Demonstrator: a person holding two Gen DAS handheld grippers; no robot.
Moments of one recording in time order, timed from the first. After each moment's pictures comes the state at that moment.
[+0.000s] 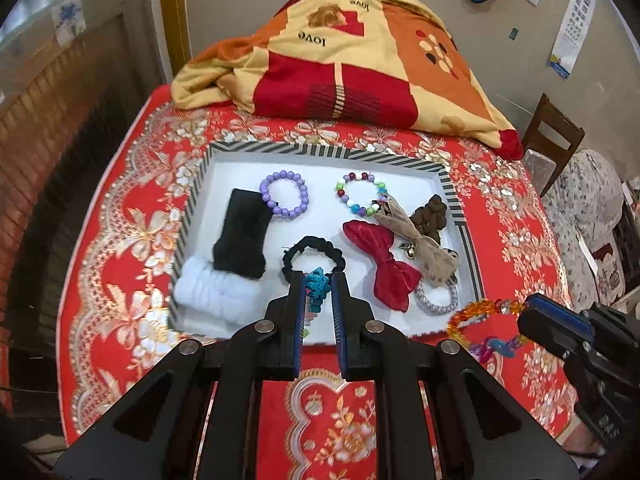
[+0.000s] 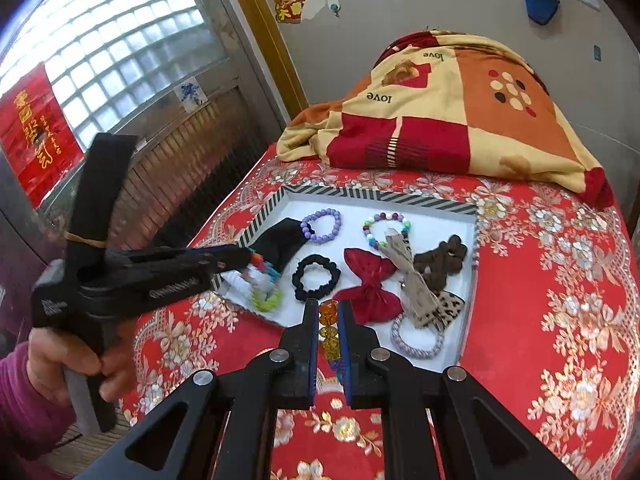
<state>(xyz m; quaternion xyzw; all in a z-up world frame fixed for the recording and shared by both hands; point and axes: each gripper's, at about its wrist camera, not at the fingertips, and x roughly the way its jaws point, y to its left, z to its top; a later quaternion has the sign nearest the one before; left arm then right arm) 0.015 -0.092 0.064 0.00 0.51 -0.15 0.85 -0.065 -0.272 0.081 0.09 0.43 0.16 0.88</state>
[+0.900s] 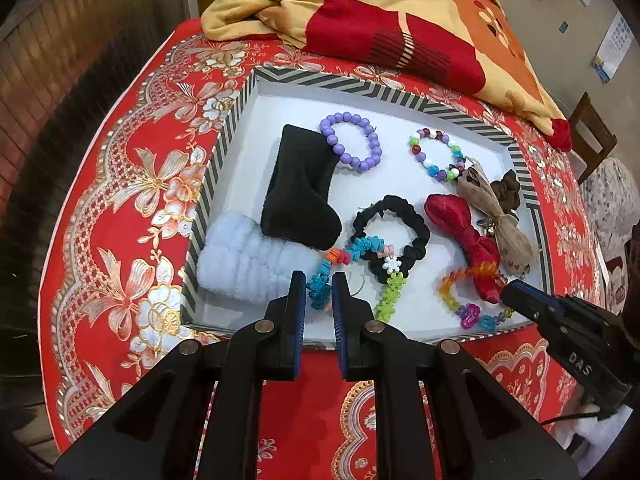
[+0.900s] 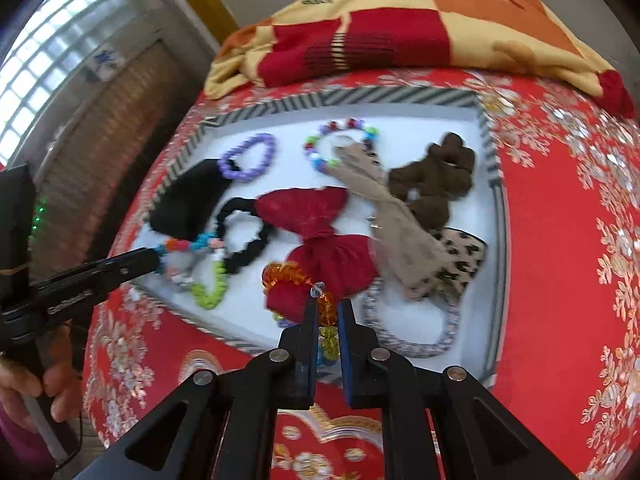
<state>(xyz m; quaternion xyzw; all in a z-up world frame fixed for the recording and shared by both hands) 0.041 -0.056 -0.005 -0.01 0.57 -0.11 0.81 -0.007 -0.283 -0.035 0.13 0.54 0.11 0.83</state>
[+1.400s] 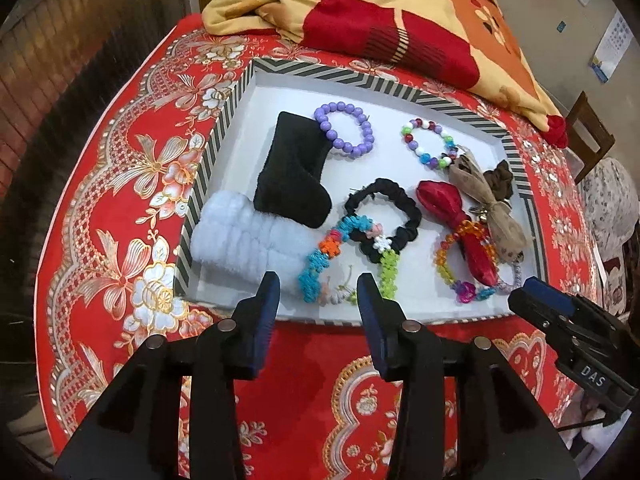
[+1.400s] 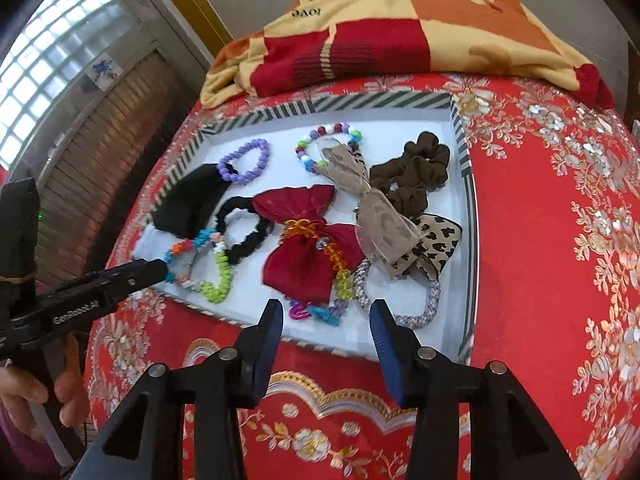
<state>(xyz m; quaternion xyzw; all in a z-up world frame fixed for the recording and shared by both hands) 0.023 -0.057 -0.001 -0.02 0.57 -0.11 0.82 -0.034 -0.287 -0.017 0.14 0.52 0.09 0.84</state>
